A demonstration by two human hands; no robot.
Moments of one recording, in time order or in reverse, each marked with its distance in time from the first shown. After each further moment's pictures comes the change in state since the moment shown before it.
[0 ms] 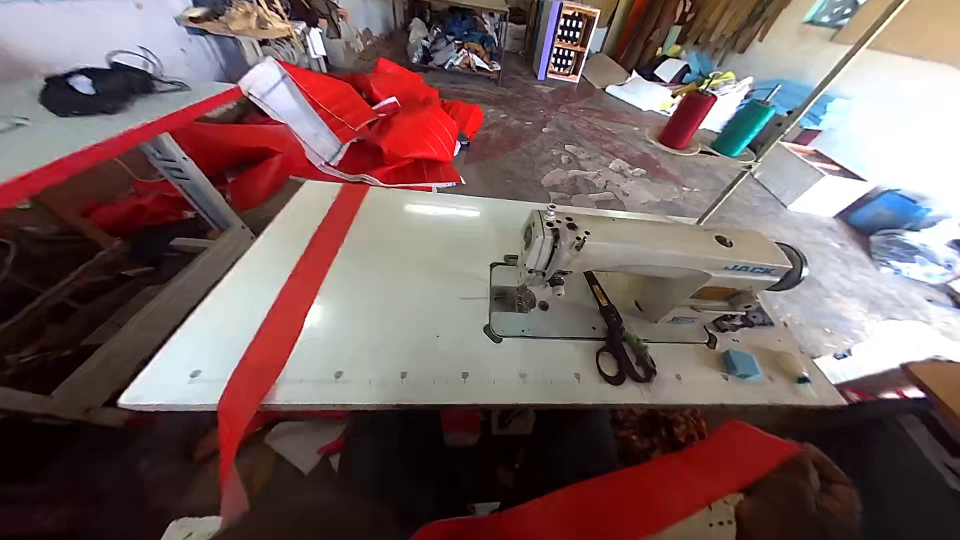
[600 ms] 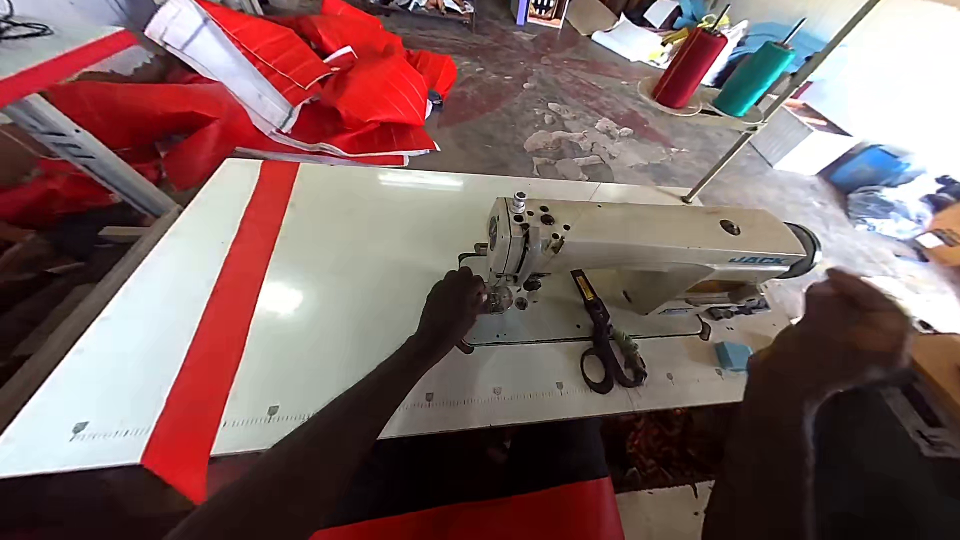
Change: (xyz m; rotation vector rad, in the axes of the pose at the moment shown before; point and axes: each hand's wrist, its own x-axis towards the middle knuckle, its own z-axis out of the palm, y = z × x) left_hand 0.221 -0.028 -0.194 0.237 1.163 -0.091; right_hand 0.118 -0.093 0.142 0.083 -0.188 -0.334
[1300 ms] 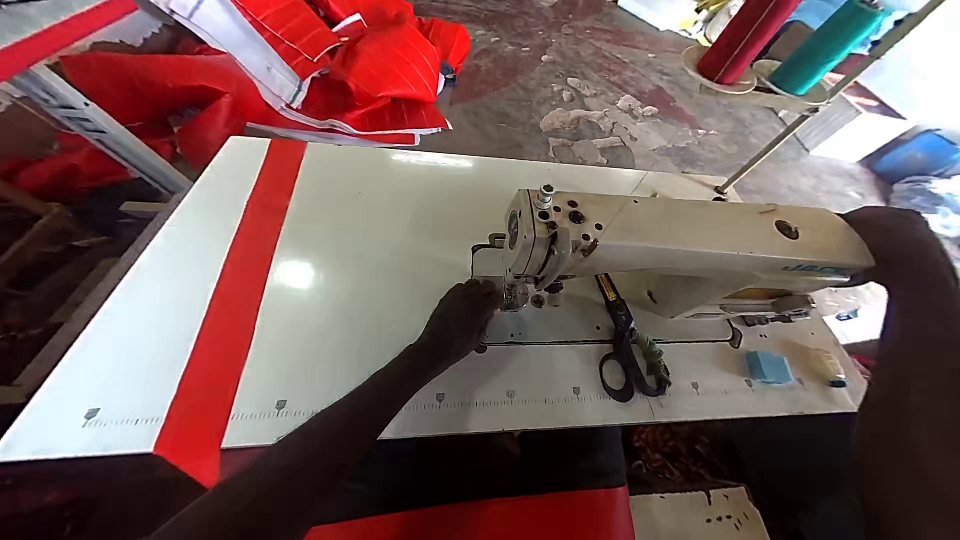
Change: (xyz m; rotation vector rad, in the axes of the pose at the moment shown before) left_hand -0.019 -0.017 0.002 -0.016 -0.023 0.296; right_hand 0.165 0.105 0.037 -0.806 -0.740 0.304
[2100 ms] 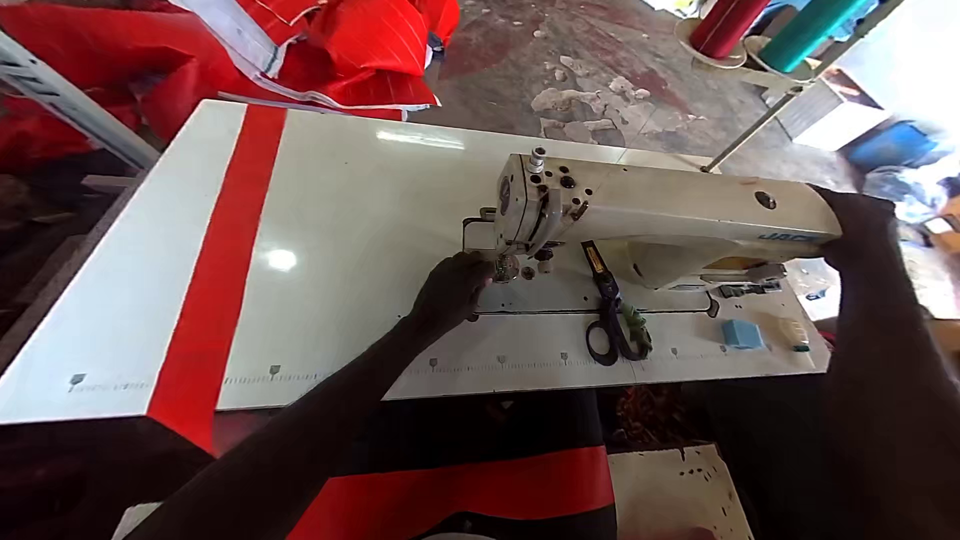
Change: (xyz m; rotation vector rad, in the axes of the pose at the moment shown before) left_hand -0.007 0.001 0.006 -0.027 0.075 -0.052; right_hand -0.023 0.006 0.016 0.412 0.149 0.006
